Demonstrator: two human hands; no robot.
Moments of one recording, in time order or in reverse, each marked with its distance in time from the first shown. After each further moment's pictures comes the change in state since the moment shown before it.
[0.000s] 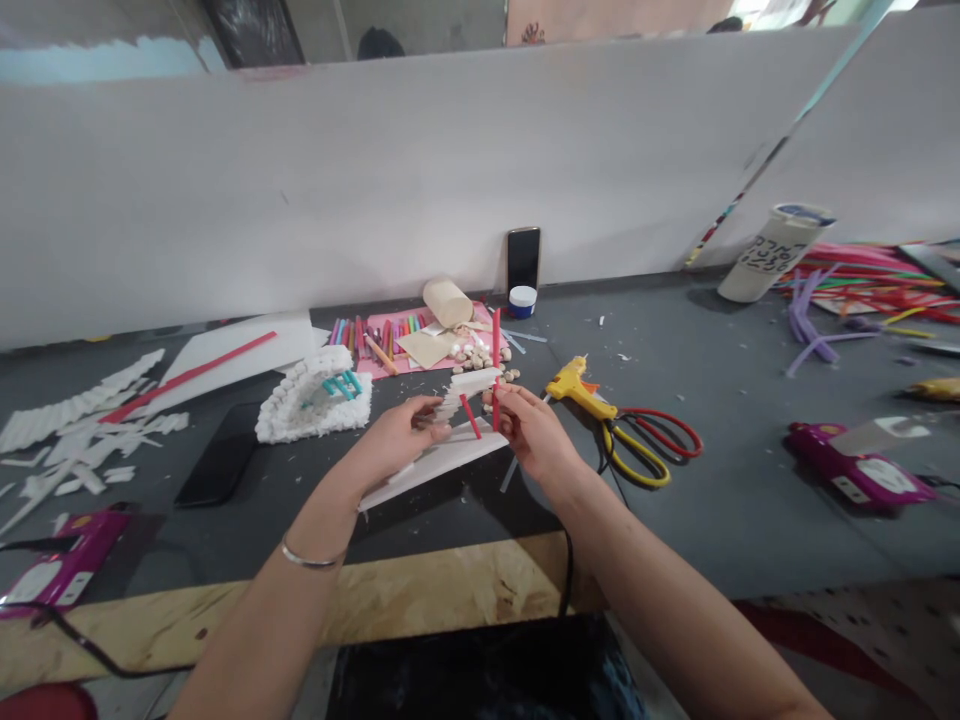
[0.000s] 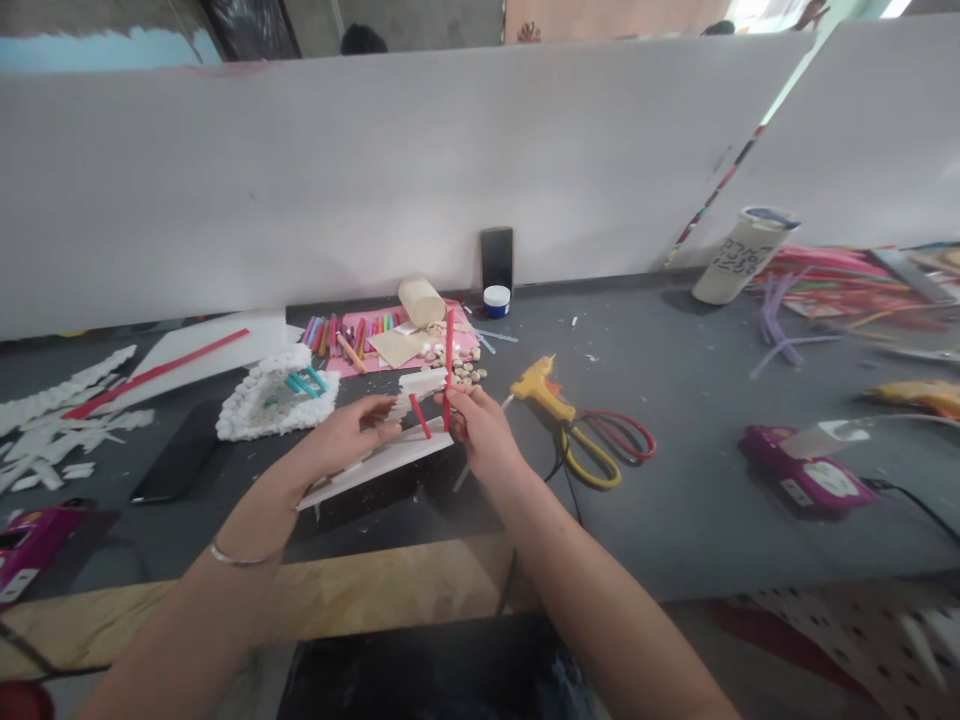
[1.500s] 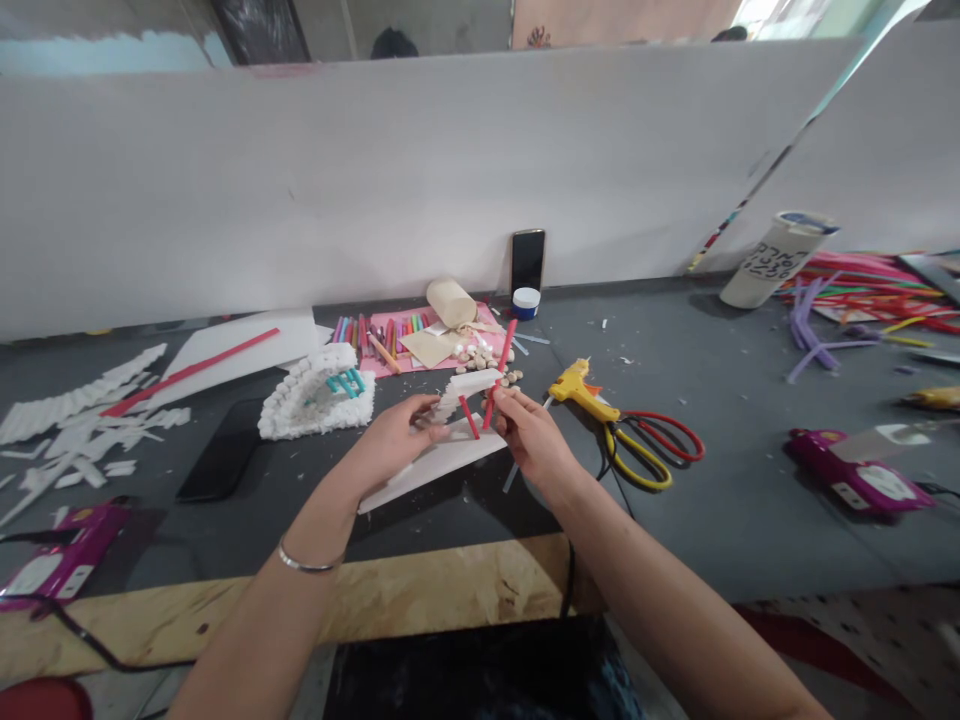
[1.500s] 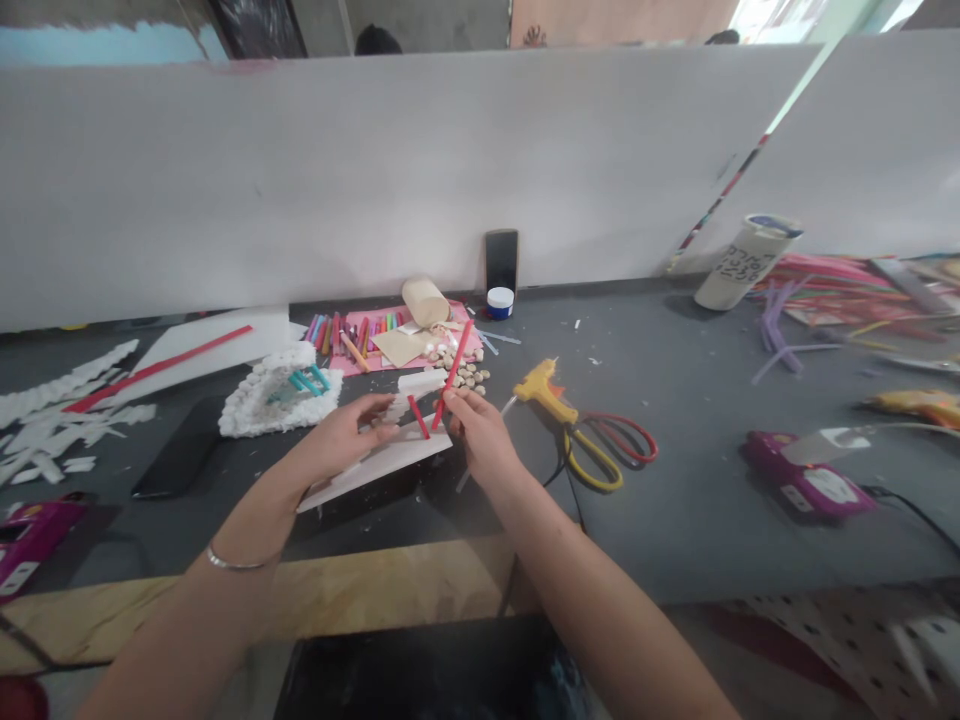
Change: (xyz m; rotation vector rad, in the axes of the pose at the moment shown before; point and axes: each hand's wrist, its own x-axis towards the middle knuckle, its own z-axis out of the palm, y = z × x) left_hand -0.006 -0.005 -0.004 0.037 0.036 0.017; right_hand 0.005 0.012 -0.001 -0.025 -0.059 -0.050
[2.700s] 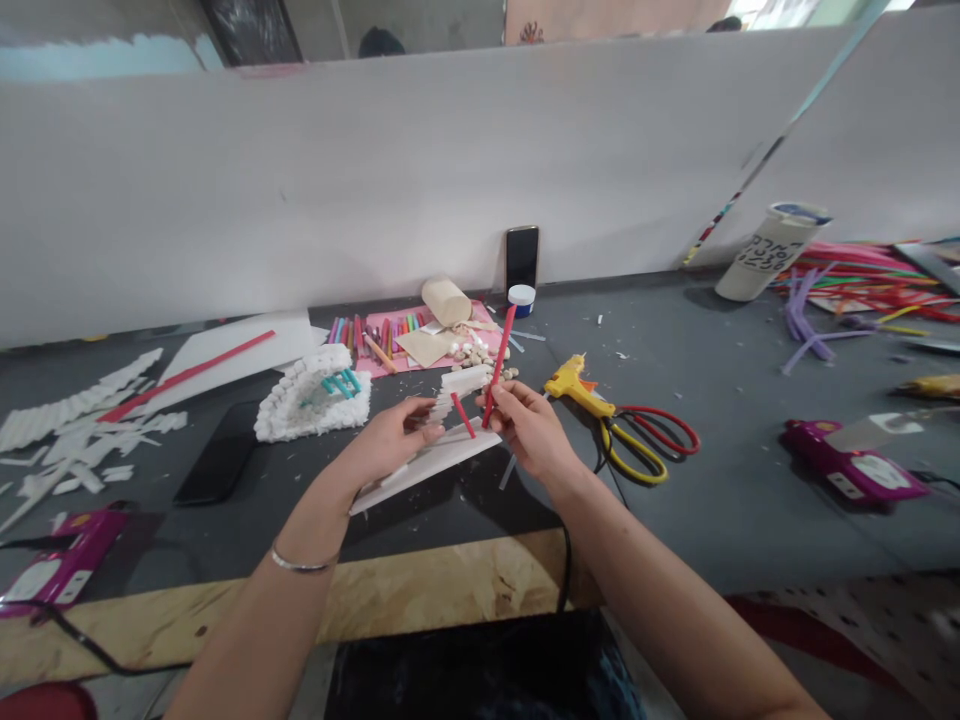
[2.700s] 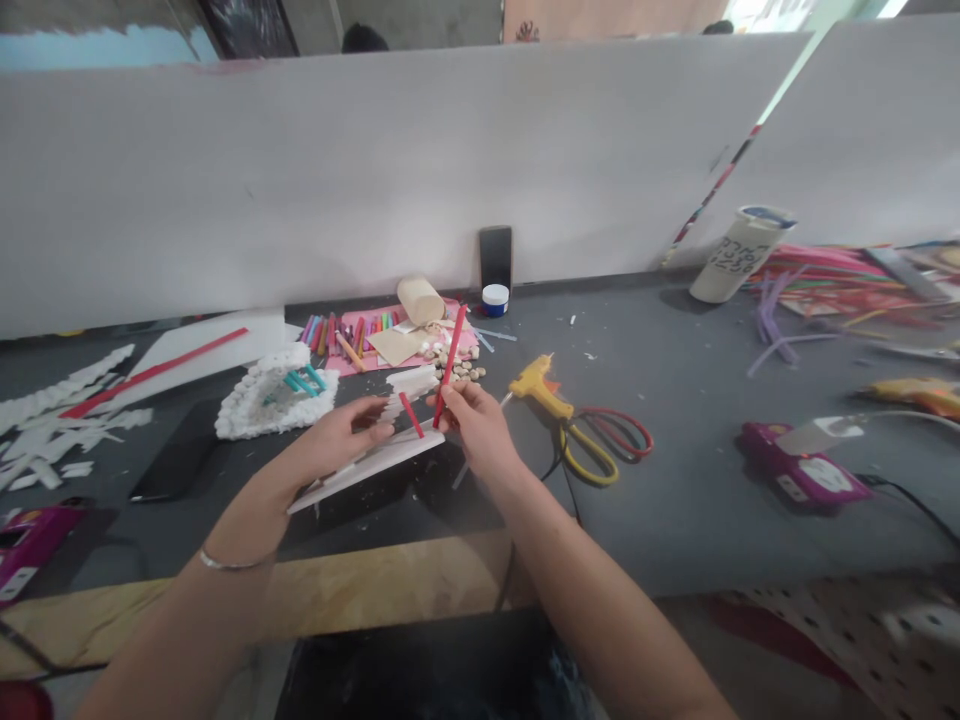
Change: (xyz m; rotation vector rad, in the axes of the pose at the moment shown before) left_hand -0.001 0.004 -0.002 -0.008 -0.048 -0.027; right_hand -0.004 -0.010 0.001 -0.007 -0.058 -0.090
